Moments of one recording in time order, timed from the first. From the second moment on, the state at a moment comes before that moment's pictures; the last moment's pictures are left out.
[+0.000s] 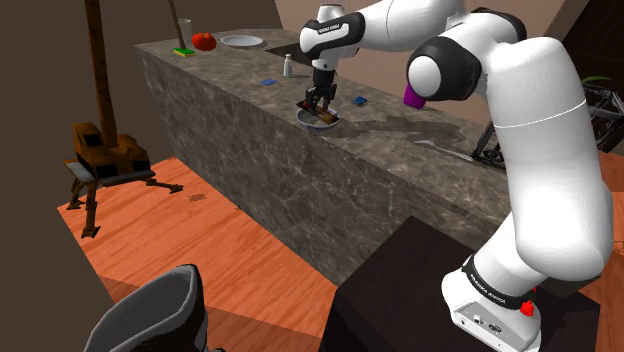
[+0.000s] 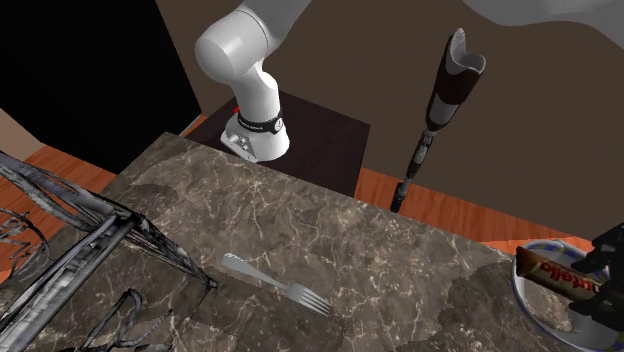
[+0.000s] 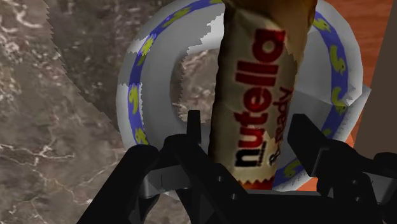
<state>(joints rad) 0.05 0.71 -0.36 -1.26 0.29 1.92 -0.34</state>
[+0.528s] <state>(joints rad) 0.05 0.70 -0.36 -1.25 0.29 1.89 -0.33</state>
